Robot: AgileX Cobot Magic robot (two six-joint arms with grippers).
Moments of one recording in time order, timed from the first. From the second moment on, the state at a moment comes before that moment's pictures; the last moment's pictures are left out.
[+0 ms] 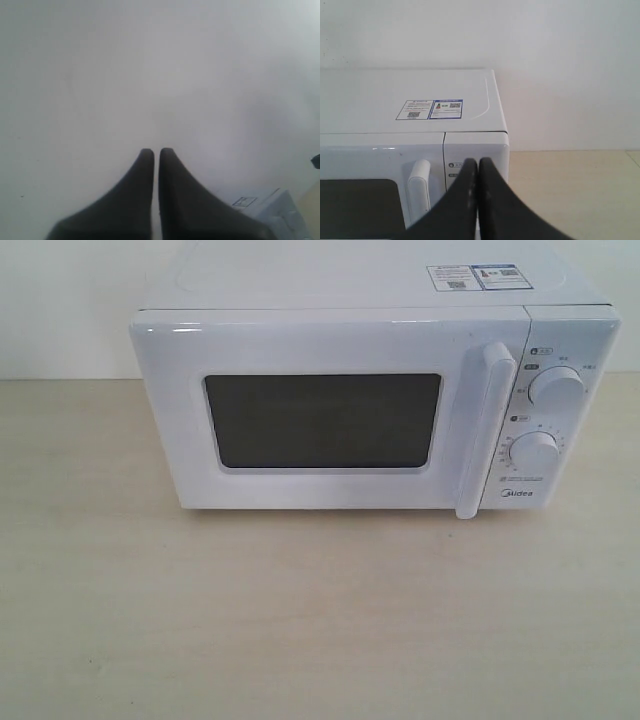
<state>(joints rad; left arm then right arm) -0.22 0.06 -1.01 -0.64 0.68 0.84 1.22 0.76 -0.56 1.61 -1.22 -1.45</state>
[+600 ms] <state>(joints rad) -0.06 0.02 -0.51 -0.67 0.39 0.81 1.22 0.76 -0.56 1.61 -1.22 -1.45</state>
